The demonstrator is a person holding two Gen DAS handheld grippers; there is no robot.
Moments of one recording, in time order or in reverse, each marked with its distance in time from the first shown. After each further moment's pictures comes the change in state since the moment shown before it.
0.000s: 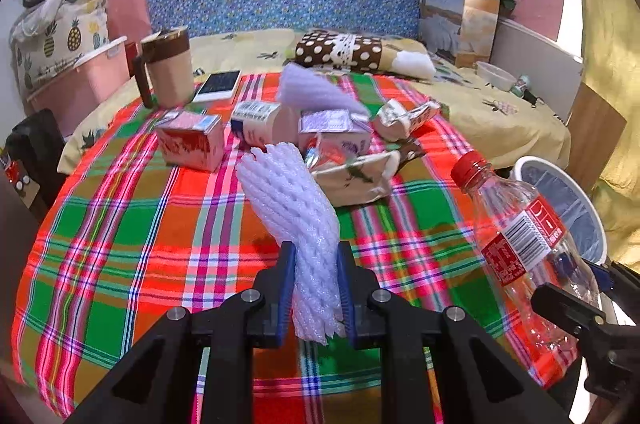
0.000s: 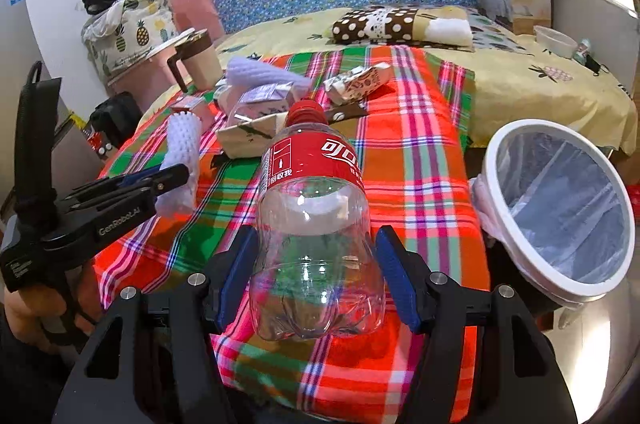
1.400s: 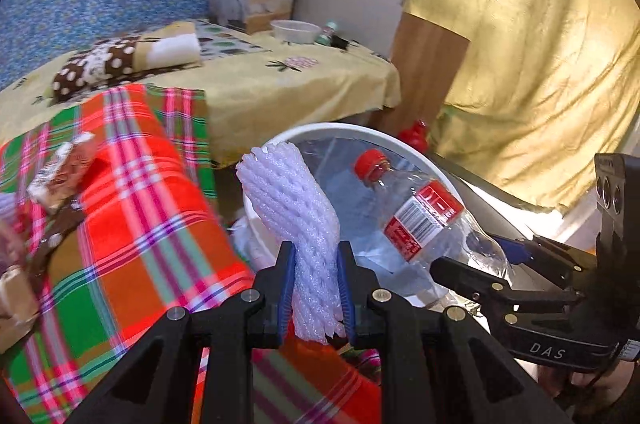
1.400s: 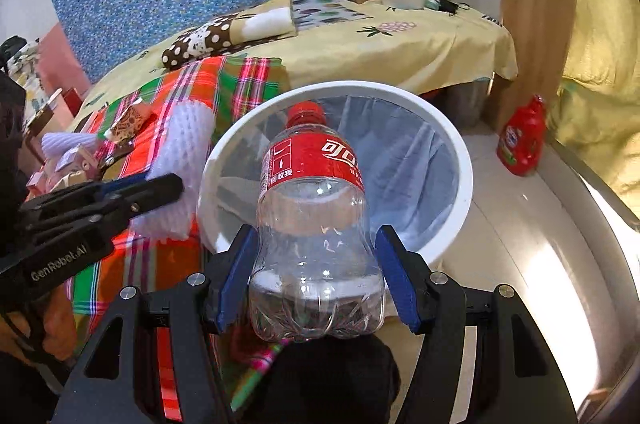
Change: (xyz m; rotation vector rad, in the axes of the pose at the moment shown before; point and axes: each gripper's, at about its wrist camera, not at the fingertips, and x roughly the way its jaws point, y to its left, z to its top) left arm 0.071 -0.235 0.029 0.352 0.103 -0.595; right arm -0.032 -0.153 -0.017 0.288 -0.001 -0.354
